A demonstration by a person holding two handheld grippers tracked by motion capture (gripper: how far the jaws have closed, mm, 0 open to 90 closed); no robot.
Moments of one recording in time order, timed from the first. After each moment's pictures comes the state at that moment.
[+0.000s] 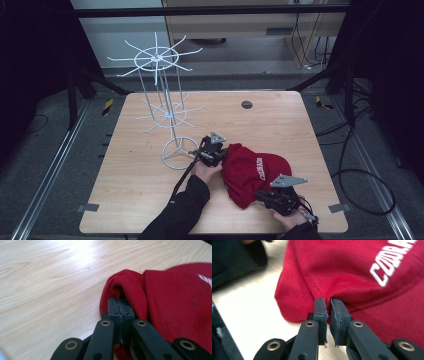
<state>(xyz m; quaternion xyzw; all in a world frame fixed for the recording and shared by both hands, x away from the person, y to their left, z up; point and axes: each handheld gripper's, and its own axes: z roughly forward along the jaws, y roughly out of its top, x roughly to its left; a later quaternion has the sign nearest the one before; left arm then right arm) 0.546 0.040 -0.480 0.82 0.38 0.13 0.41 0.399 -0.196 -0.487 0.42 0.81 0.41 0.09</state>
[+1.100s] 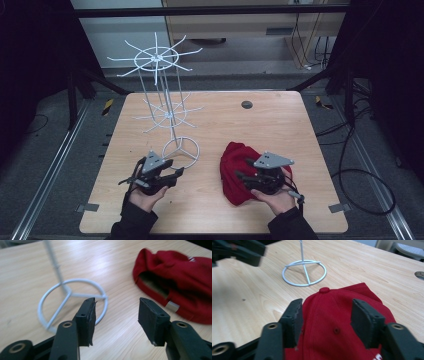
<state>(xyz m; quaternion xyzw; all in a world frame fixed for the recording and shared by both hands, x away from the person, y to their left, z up) 0.438 0.207 -0.438 0.78 0.40 0.20 0.43 0.432 -0.148 -0.425 0.33 0.80 0.47 0.19</state>
